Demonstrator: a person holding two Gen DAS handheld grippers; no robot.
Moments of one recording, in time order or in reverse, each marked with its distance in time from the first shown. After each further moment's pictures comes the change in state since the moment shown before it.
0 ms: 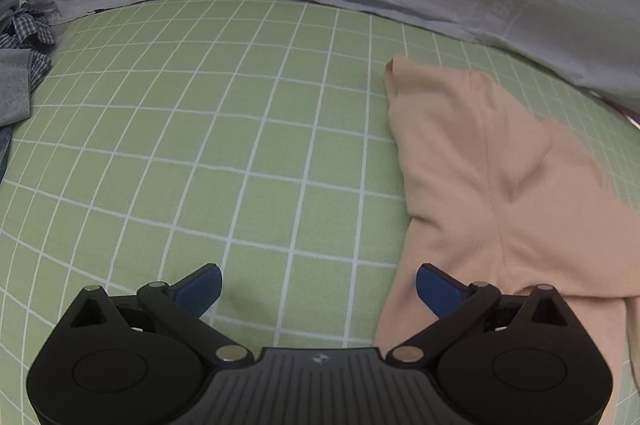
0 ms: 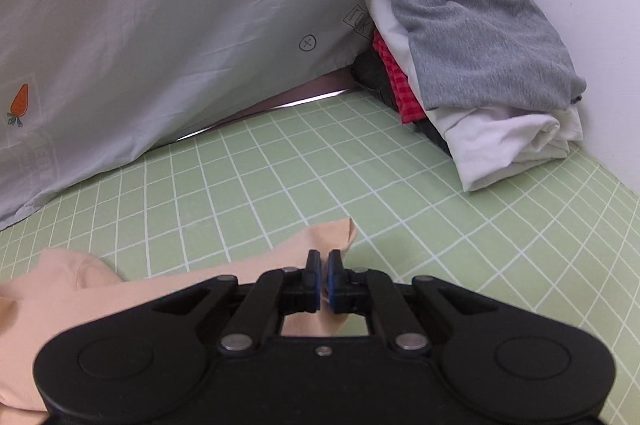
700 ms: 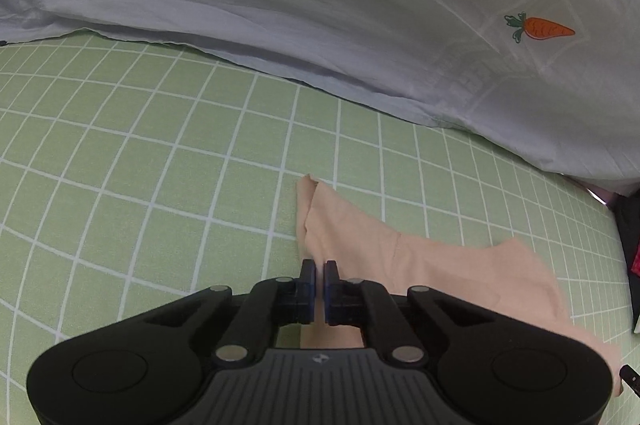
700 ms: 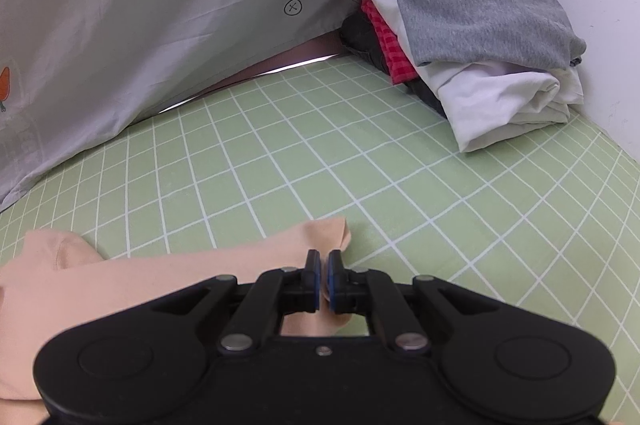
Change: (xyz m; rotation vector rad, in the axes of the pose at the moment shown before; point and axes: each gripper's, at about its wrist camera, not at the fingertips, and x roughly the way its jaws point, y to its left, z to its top) left arm 0.060 -0.030 0.097 -0.051 -0.051 -0.183; right arm 0.019 -0.007 -0.010 -0.005 0.071 -0.023
